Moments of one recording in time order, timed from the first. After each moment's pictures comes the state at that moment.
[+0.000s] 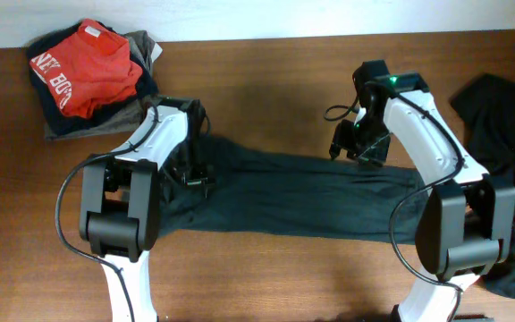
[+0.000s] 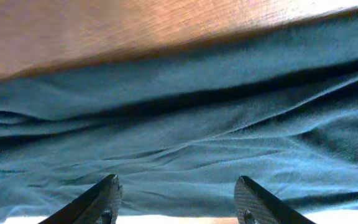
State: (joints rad) left arm -0.22 2.19 1.57 -1.29 0.01 -0.38; right arm 0.13 1.95 1.57 -1.21 -0.19 0.52
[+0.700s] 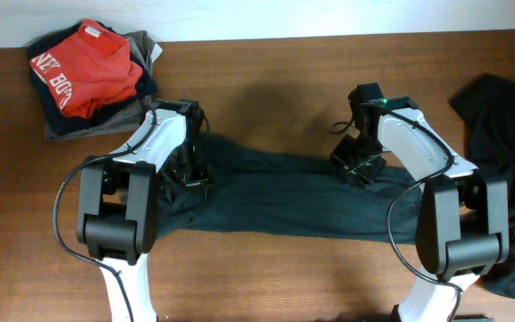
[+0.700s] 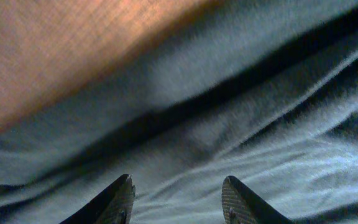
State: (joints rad) left arm -0.21 2.17 1.54 -1.25 0.02 -0.39; right arm 0.13 1.95 1.40 -1.05 -0.19 0.82
